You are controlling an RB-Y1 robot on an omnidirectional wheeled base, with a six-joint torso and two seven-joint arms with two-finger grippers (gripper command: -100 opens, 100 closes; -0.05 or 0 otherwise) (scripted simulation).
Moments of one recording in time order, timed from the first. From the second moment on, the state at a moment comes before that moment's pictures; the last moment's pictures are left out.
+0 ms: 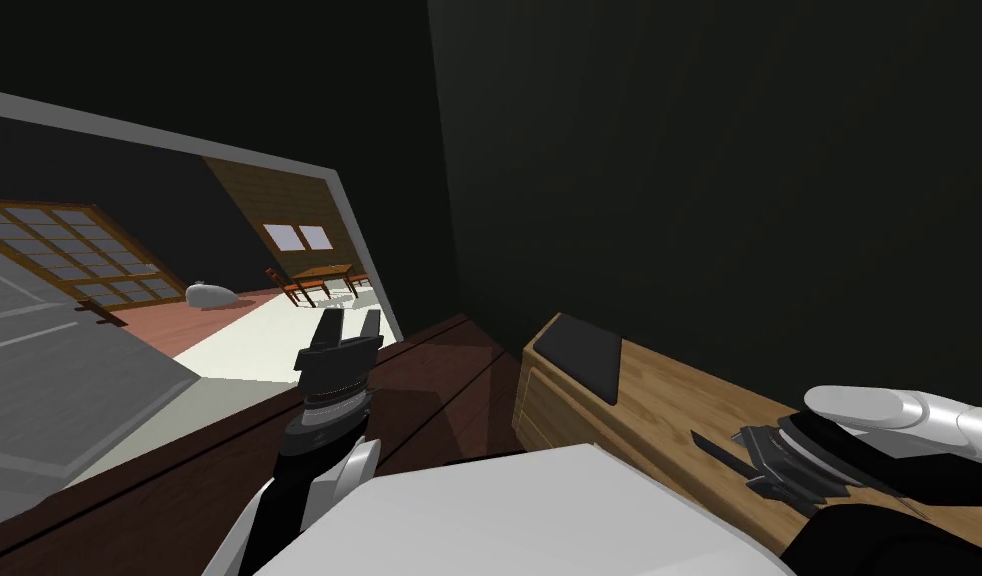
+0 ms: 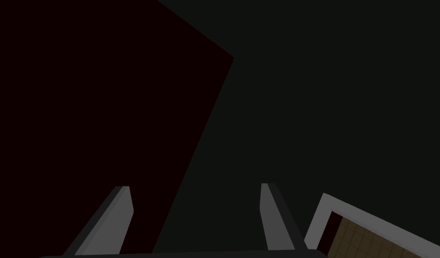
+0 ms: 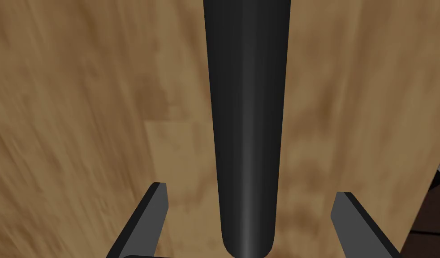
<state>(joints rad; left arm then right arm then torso) 0.51 0.04 0.01 -2.38 -0.11 -0.65 0.16 0.76 -1.83 0.37 -1.27 0.63 -0.64 0.00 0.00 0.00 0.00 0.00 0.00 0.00</state>
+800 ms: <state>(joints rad) 0.51 0.04 0.01 -2.38 -0.11 -0.65 0.16 0.75 -1.79 0.38 -1.26 0.65 -0.63 0.01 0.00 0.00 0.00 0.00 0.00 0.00</state>
